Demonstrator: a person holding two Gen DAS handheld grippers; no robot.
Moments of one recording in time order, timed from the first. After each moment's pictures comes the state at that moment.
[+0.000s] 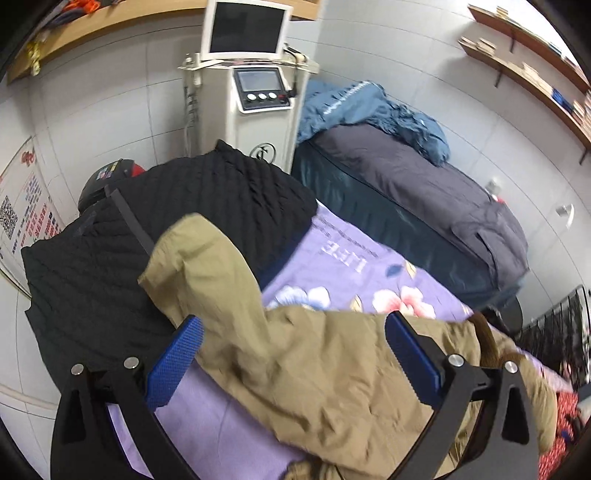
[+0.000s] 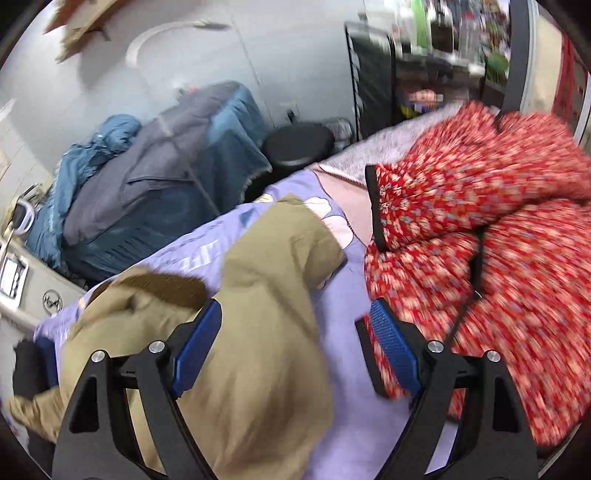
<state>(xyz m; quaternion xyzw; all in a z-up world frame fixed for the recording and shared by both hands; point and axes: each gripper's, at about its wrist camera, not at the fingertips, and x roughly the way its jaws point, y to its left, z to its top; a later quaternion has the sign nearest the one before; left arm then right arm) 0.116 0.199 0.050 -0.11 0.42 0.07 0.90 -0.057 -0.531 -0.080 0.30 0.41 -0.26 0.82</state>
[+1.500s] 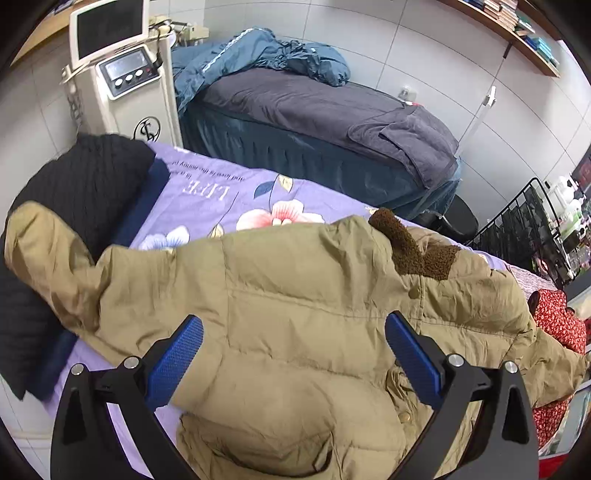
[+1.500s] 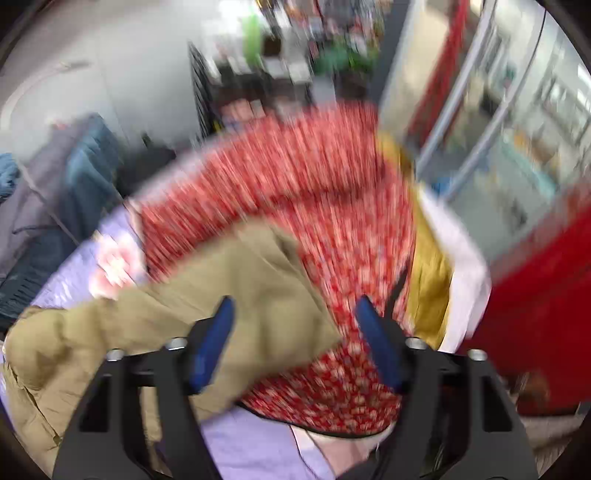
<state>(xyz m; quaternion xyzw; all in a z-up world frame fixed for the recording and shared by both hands) 0.116 0.013 -0.001 -0.02 0.49 -0.09 0.87 -0.236 -0.616 0.024 0.23 0.41 -0.48 0.74</state>
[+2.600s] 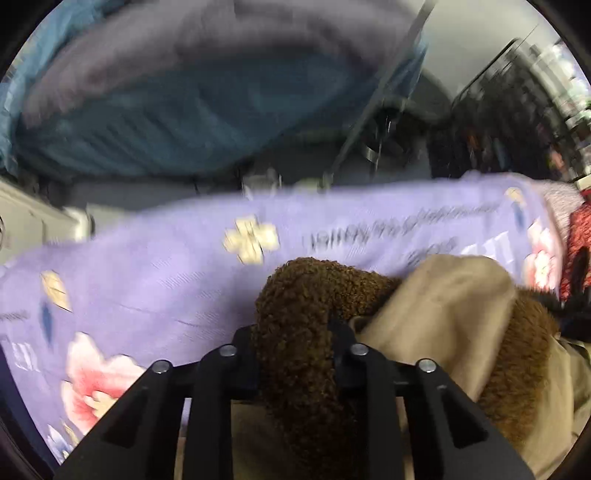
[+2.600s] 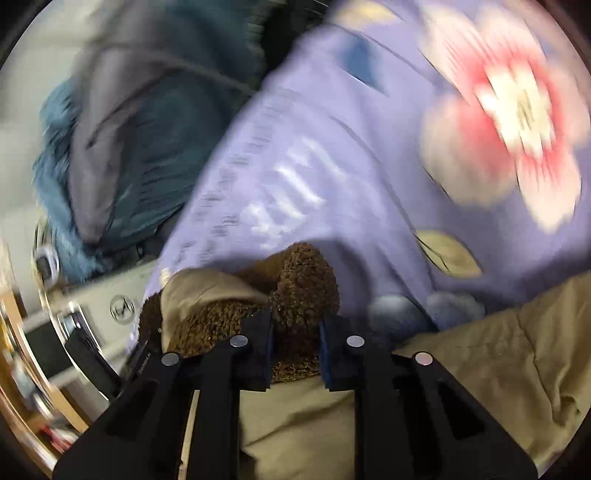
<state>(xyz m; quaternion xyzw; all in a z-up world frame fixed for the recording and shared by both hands) 0.385 -0.243 -0.171 0.14 0.59 -0.25 0.75 0.175 -0.512 -0.181 0.52 0.57 -0.12 0.63</state>
